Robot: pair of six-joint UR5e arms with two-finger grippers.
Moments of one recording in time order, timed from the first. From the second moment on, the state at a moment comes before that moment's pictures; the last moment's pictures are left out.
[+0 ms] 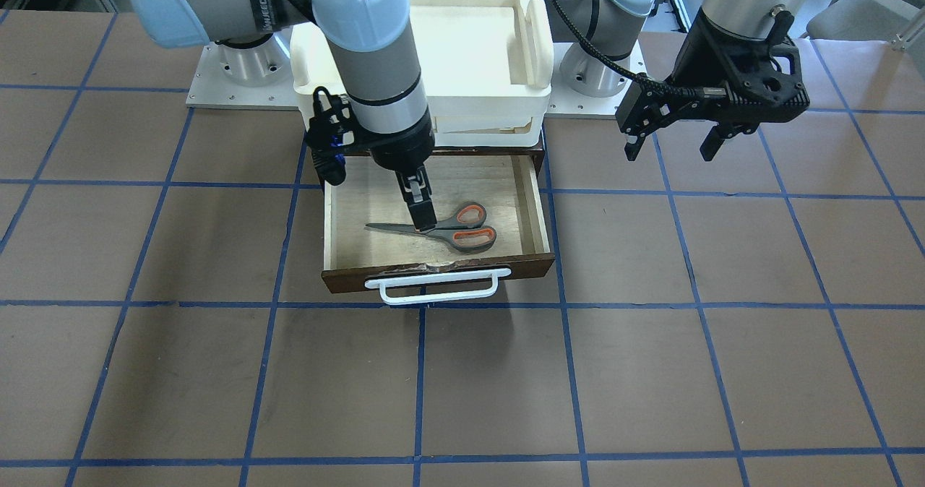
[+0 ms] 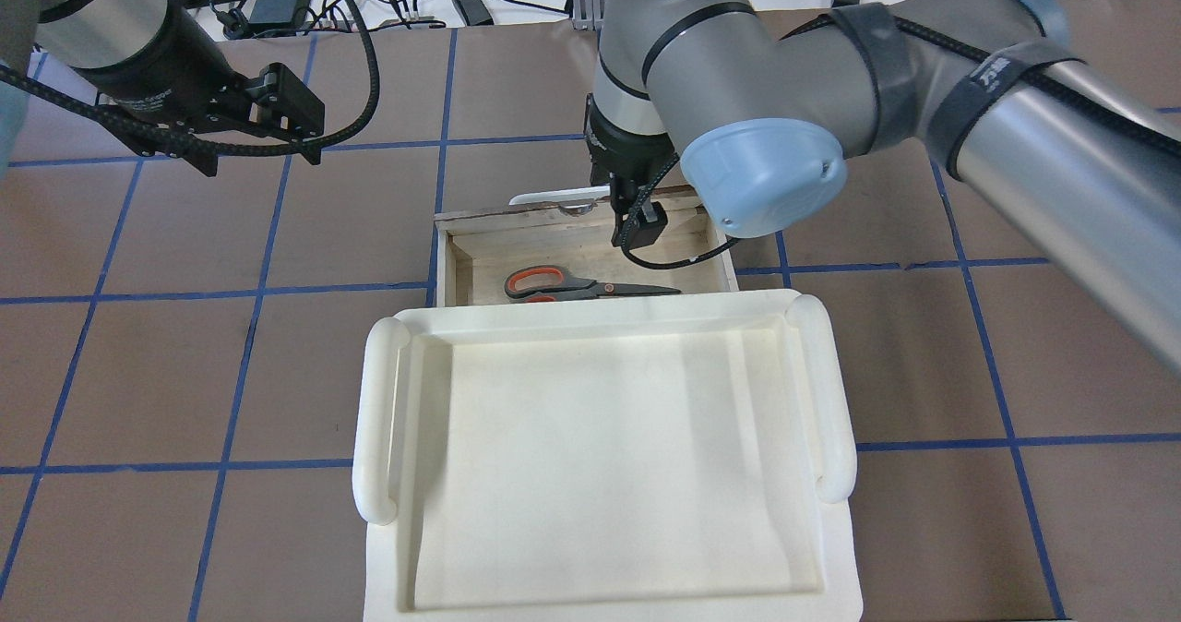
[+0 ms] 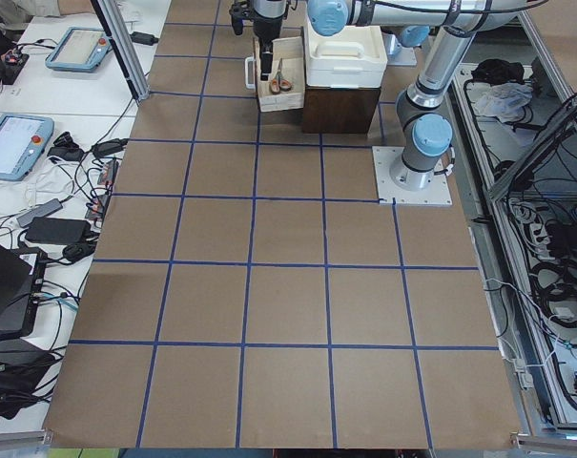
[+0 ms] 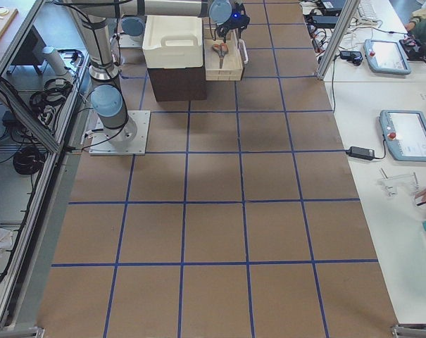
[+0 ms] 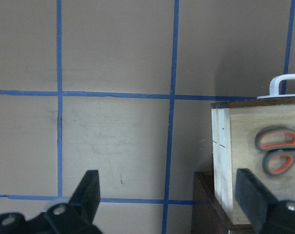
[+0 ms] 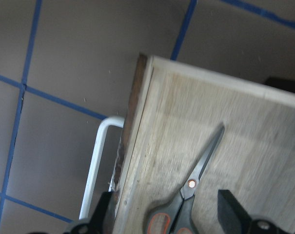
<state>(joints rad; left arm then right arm) -1.50 -1.55 -1.58 -1.45 1.53 -0.03 1.81 -1.42 1.58 -1.85 -1.46 1.42</state>
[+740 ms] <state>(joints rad) -1.64 -1.77 -1.51 -1.22 1.53 -0.10 1.59 -1.58 1.58 -1.69 -1.56 0.61</state>
